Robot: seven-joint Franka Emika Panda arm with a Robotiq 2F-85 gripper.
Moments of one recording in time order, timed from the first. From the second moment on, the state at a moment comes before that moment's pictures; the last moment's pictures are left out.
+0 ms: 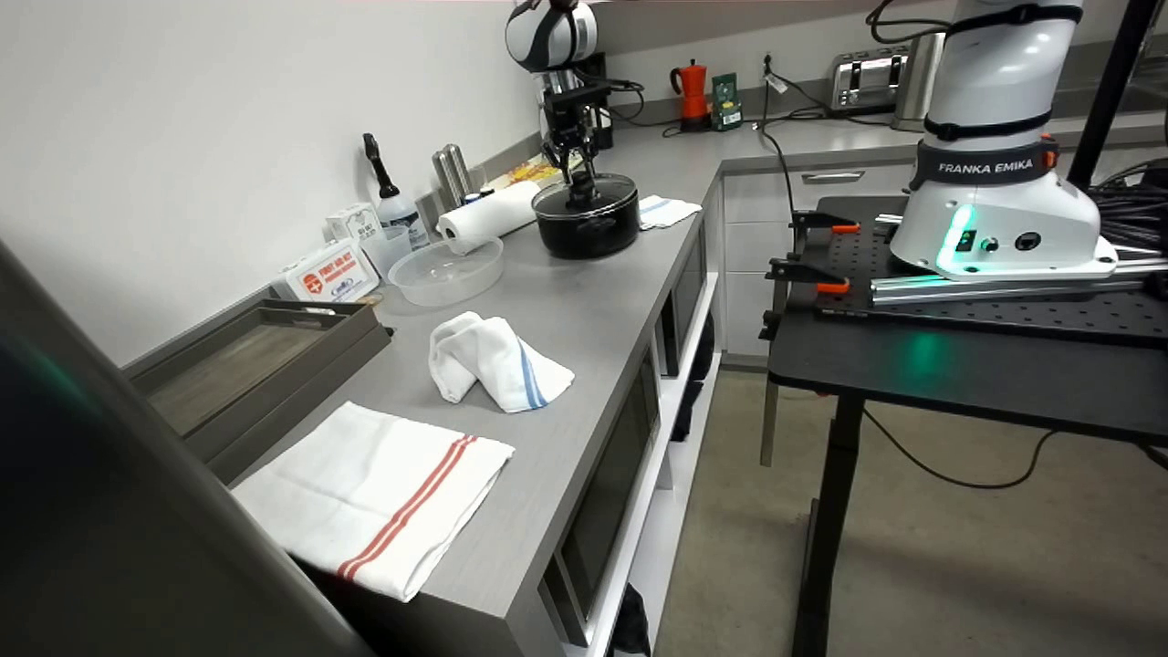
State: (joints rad) arm -0.25 0.93 -0.11 -1.17 0.10 1.94 0.27
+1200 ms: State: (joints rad) arm -0.27 0.94 -0.11 -1.17 0.15 1.91 0.25
